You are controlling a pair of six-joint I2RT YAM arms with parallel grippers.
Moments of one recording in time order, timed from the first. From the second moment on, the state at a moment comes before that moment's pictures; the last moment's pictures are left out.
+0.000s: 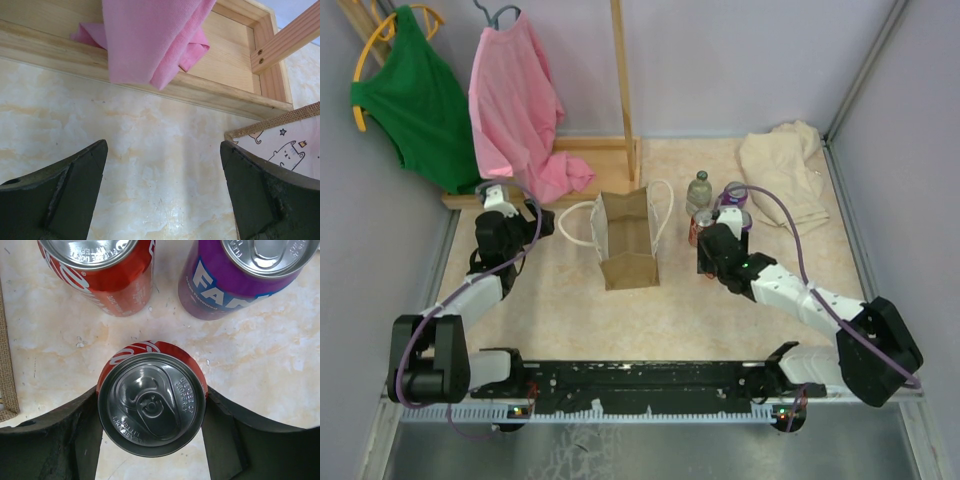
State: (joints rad) left arm -0.03 1.24 0.49 0.47 0.06 -0.37; right arm 0.64 1.22 0.67 -0.28 0.49 0.43
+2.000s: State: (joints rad) left arm -0.04 1.13 0.49 0.47 -0.11 -0.37; right arm -0.21 0.61 0.69 -0.18 0.70 0.39
